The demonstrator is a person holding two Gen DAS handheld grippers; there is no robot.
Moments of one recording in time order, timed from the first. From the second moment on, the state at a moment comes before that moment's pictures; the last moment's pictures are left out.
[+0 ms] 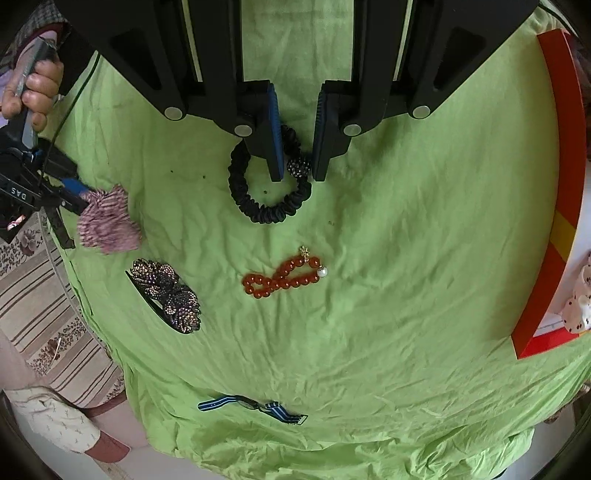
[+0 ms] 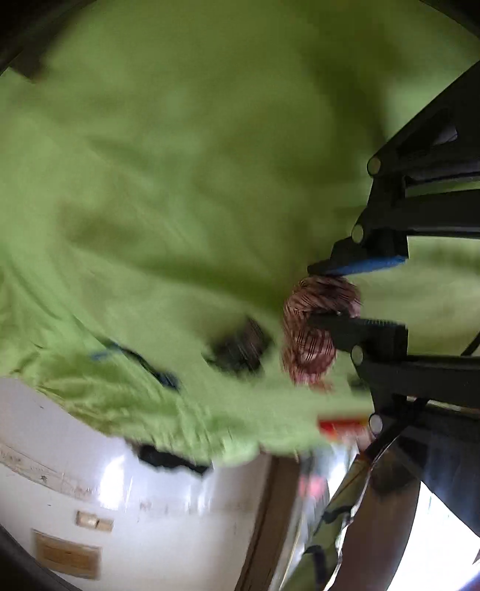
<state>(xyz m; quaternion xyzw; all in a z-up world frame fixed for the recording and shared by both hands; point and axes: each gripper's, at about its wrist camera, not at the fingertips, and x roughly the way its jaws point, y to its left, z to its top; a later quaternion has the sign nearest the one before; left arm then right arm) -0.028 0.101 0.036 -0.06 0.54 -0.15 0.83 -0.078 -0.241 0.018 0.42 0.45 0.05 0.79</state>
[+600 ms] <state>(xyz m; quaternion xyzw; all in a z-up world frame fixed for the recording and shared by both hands) -0.017 0.099 0.026 -0.06 0.53 -0.15 0.83 -0.045 -0.211 0.039 0.24 0.43 0.04 0.87</state>
